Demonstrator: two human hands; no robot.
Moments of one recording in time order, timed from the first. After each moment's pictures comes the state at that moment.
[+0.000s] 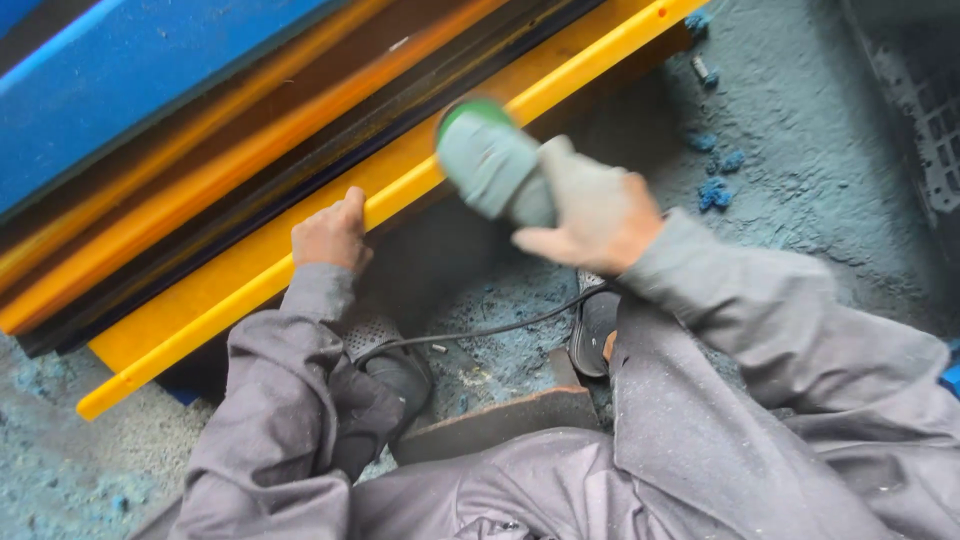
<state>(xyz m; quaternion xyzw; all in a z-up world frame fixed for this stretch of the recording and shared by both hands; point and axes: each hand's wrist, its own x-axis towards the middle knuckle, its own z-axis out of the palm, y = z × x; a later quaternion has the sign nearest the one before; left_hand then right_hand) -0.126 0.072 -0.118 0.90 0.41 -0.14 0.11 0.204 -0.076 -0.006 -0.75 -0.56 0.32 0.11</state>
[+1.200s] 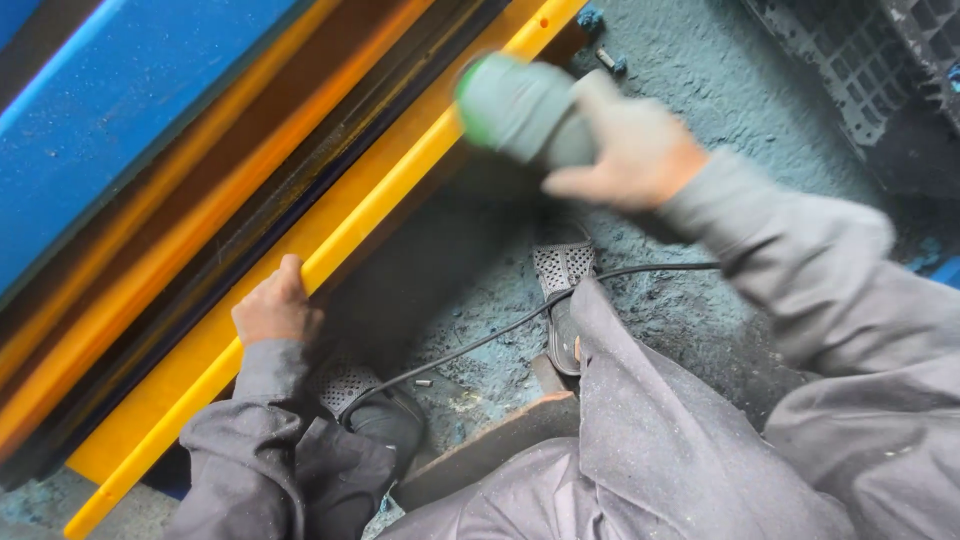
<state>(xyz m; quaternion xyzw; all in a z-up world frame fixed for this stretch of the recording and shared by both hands) -0.124 0.074 -0.112 0.89 0.41 -0.16 0.08 0.306 -0.108 -0.012 -0.78 -0.51 0.36 0.10</state>
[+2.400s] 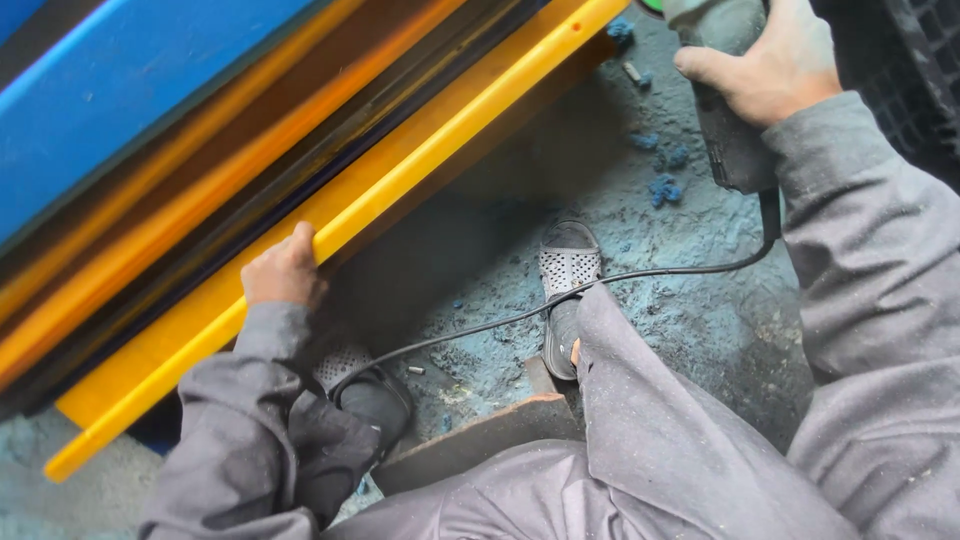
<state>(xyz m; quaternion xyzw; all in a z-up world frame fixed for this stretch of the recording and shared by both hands) -0.131 0.072 -0.123 0.90 0.42 -0.14 0.07 0.417 -0.145 -0.045 -0.83 -0.50 0.13 0.22</state>
